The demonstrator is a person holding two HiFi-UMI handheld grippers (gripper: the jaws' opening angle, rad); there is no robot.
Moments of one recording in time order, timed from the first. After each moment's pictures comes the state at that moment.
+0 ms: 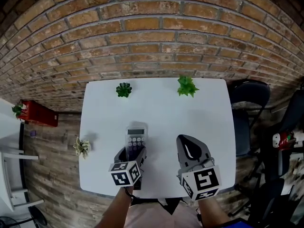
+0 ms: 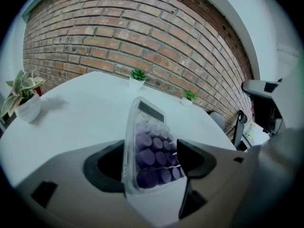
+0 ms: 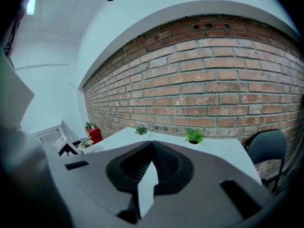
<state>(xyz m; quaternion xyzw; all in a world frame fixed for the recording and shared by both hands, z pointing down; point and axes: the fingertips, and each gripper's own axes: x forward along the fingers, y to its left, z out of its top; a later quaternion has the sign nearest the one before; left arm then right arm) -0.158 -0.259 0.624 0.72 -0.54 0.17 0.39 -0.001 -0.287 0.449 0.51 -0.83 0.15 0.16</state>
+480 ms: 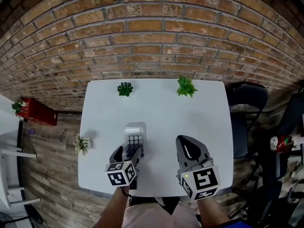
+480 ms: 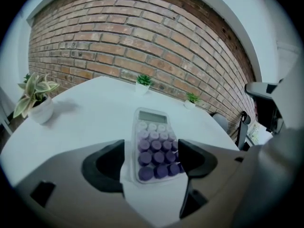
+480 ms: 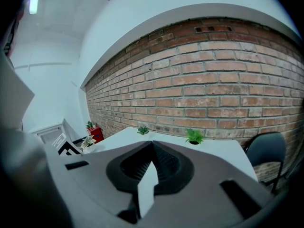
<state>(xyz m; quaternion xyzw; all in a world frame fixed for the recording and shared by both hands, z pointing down) -0.177 -0.251 0.618 0.72 -0.57 0.16 0.37 -0.002 -0.277 0.444 0.50 -0.84 0.14 0.17</state>
